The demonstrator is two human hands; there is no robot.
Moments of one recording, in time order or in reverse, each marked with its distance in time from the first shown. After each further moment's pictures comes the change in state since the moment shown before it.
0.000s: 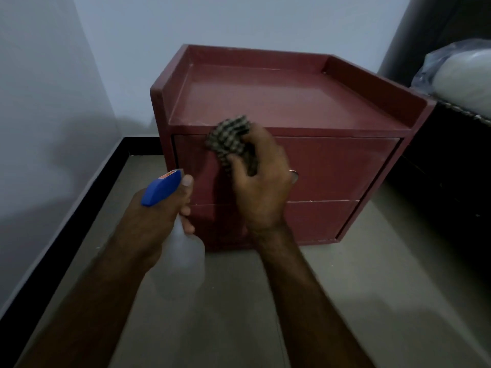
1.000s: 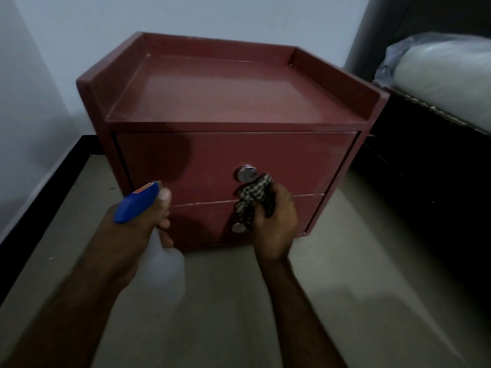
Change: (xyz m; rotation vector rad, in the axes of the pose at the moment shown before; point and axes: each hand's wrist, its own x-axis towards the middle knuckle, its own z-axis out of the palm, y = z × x) left_hand -0.013 -0.013 0.040 0.009 0.060 -0.100; right_hand -0.072 0.109 -0.066 -0.154 0.010 0.344
